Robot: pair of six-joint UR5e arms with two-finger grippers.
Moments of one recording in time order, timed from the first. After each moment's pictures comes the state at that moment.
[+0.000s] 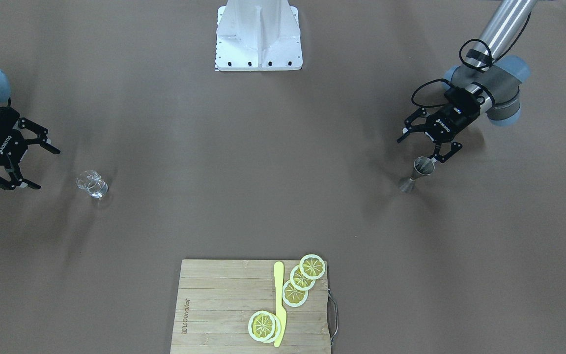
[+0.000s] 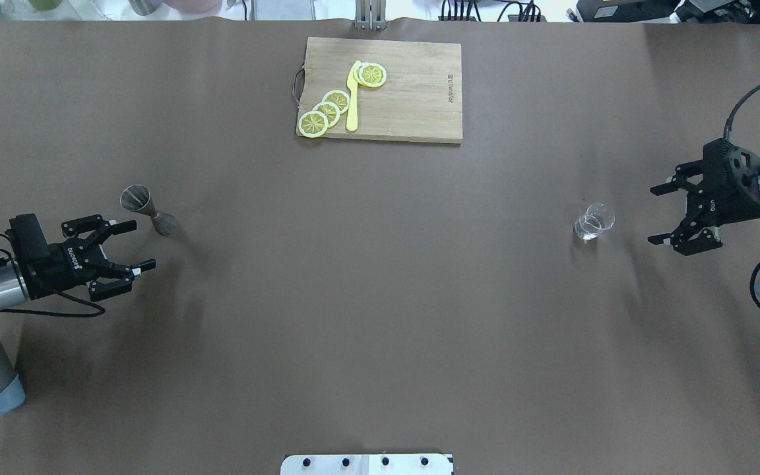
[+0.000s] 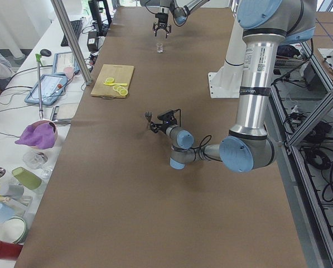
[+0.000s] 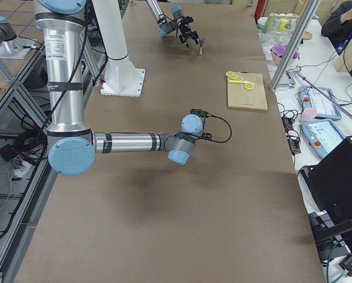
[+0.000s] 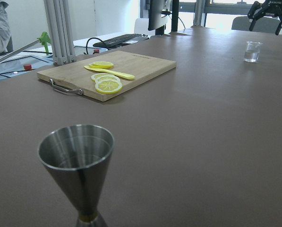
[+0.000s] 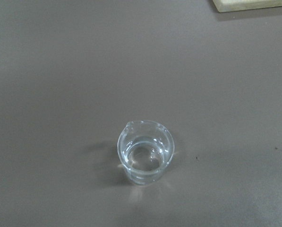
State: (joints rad) left arm -0.62 -1.66 -1.22 -3.62 -1.63 -0.44; right arm 1.00 -1.51 1.41 -0.31 2.37 -0.18
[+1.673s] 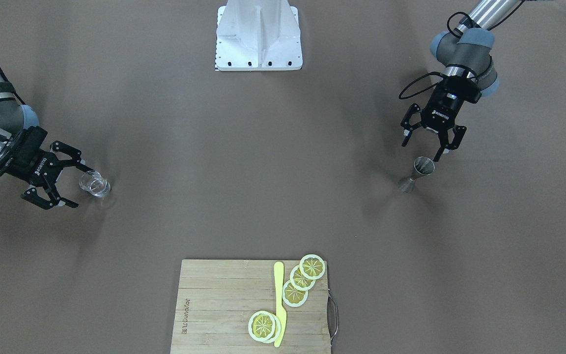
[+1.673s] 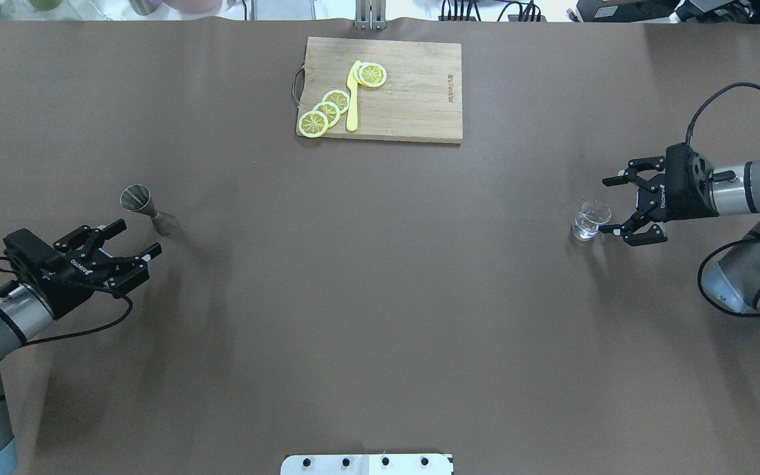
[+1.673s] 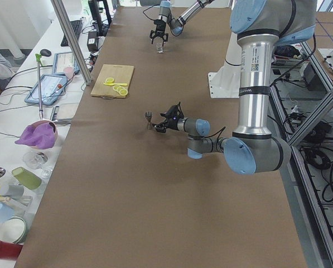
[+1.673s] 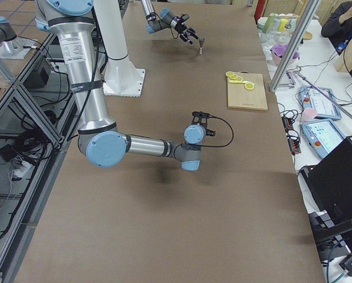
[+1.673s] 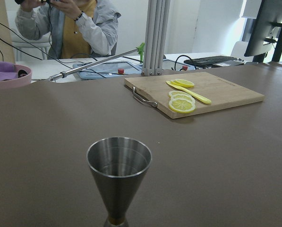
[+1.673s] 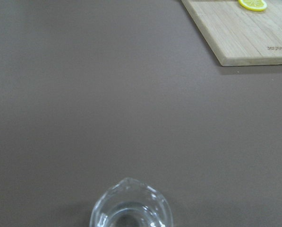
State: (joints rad) left arm -0.38 -1.53 -1.47 -3.31 -0.99 -0.69; right arm 0.91 -1.36 1.13 0.11 2.27 0.00
